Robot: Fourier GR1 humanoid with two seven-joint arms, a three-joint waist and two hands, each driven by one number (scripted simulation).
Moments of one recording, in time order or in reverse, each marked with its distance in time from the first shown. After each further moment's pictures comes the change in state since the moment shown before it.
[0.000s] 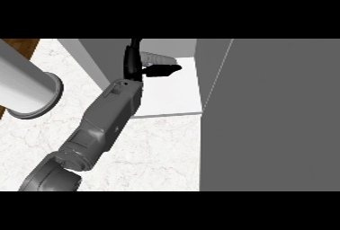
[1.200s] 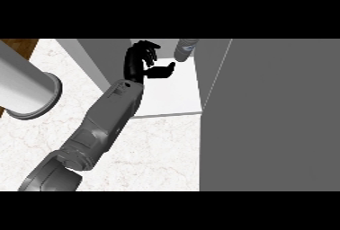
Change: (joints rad) left arm -0.015 -0.002 -0.094 0.040 -0.053 0.113 0.127; right arm -0.007 -0.007 -0.018 -0.008 -0.019 0.007 0.019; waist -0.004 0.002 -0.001
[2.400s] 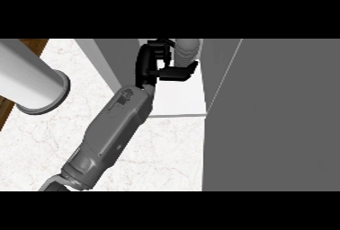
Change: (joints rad) left arm 0.212 -0.028 -0.069 -0.569 0.134 -0.182 0.204; right arm -0.002 0.019 -0.023 -0.025 -0.013 -0.031 0.037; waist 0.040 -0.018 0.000
